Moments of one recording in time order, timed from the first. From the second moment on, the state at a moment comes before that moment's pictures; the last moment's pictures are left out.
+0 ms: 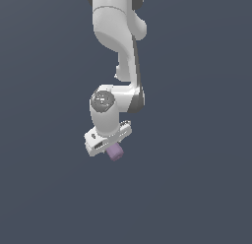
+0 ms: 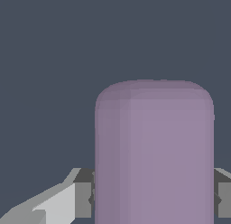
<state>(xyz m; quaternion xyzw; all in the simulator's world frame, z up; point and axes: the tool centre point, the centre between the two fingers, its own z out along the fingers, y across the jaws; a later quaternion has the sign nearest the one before) 0.040 -0.066 0.072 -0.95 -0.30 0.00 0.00</state>
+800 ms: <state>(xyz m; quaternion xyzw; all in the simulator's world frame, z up) 0.011 -0.052 0.191 -0.95 -0.30 0.00 0.00</state>
